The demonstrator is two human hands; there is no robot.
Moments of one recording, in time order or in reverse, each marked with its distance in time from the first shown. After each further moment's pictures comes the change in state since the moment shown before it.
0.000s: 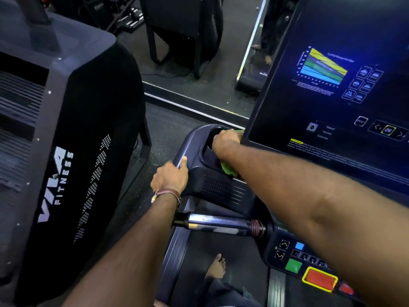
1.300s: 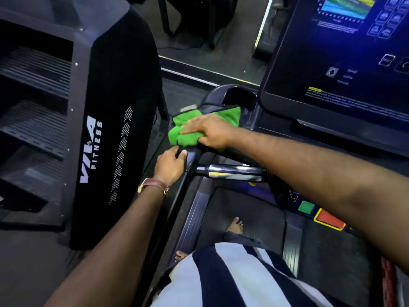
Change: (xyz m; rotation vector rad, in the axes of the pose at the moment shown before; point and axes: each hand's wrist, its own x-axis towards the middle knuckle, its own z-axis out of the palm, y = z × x) left_hand -0.062 -0.099 -0.033 -0.120 -0.143 0.227; right_hand -0.042 -0.066 0.049 0.565 0.349 -0.835
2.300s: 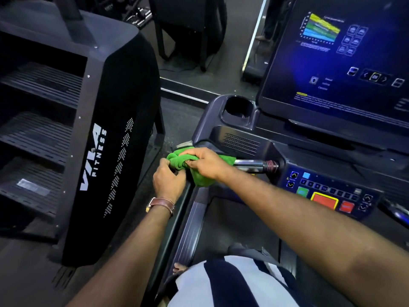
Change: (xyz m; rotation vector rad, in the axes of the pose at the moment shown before) left_hand -0.078 -0.030 -0.018 -0.217 0.310 -0.052; right_hand -0.036 -0.133 0.053 0.819 0.272 0.353
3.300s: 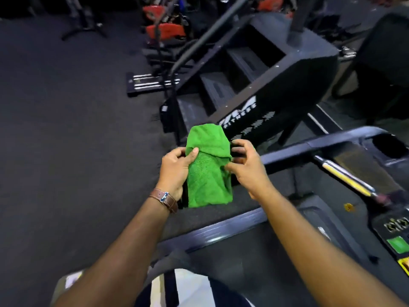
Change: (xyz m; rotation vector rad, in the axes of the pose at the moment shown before) left_hand -0.325 -0.077 -0.177 -1.052 0.594 -0.349; right_hand -0.241 -0.111 0.138 0.254 -0.403 -0.220
